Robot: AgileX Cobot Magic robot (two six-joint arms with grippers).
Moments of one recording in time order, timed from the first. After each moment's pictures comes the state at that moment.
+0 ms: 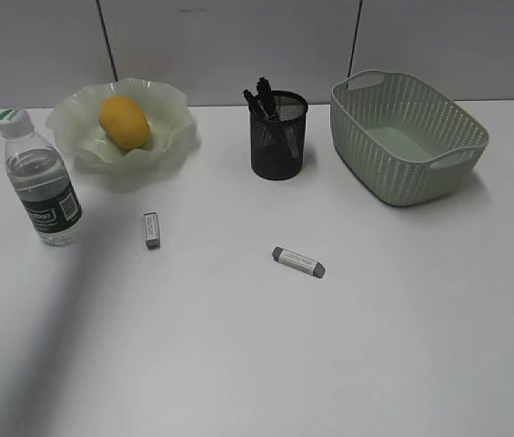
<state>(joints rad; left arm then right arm) -0.22 1.98 -2.19 0.08 1.22 -0.08 -0.15 -0.01 -0.51 0.14 1.04 -0.17</state>
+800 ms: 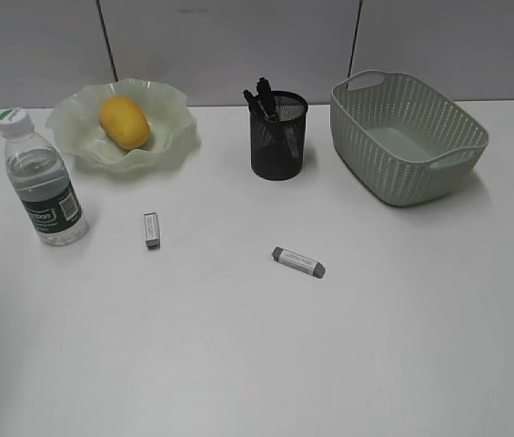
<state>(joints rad) 0.05 1.07 -1.09 0.06 1.22 -0.03 -0.15 -0.01 -0.51 0.14 1.04 -0.17</state>
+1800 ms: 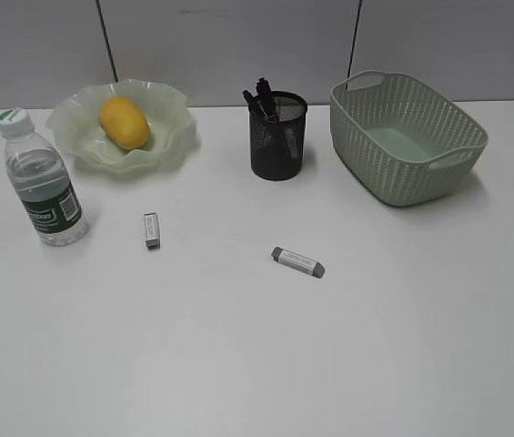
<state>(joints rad) 0.10 0.10 -0.56 0.00 1.12 -0.02 -0.15 -0.01 -0.51 0.14 1.04 -0.17</state>
